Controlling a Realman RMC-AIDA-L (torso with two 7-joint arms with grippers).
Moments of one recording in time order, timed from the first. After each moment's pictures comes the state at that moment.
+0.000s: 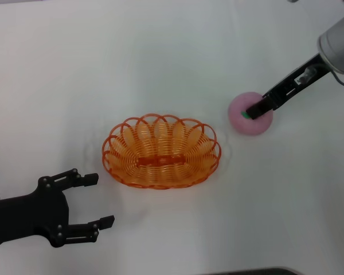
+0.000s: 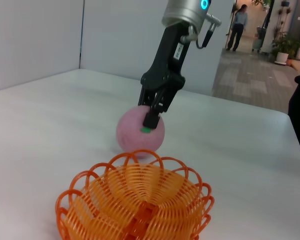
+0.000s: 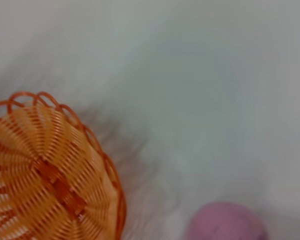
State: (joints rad) left arm -0.19 -2.17 0.79 0.81 2.07 1.71 -1.07; right arm 0.74 2.08 -0.97 -1.01 -2.65 -1.62 2.36
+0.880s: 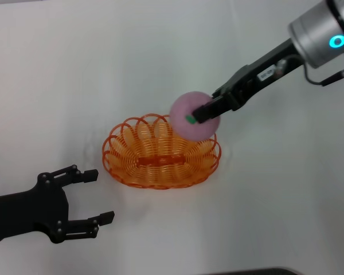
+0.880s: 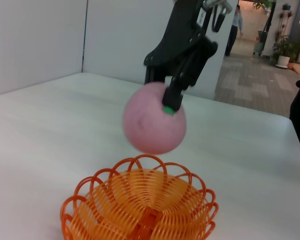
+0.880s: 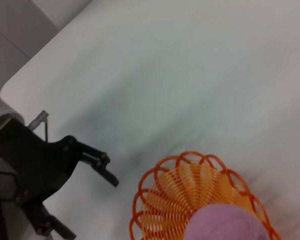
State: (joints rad) left arm -0.20 -2.17 0.79 0.81 2.06 1.71 -1.09; right arm 0.78 2.09 -1.00 -0.97 -2.34 -1.72 2.27
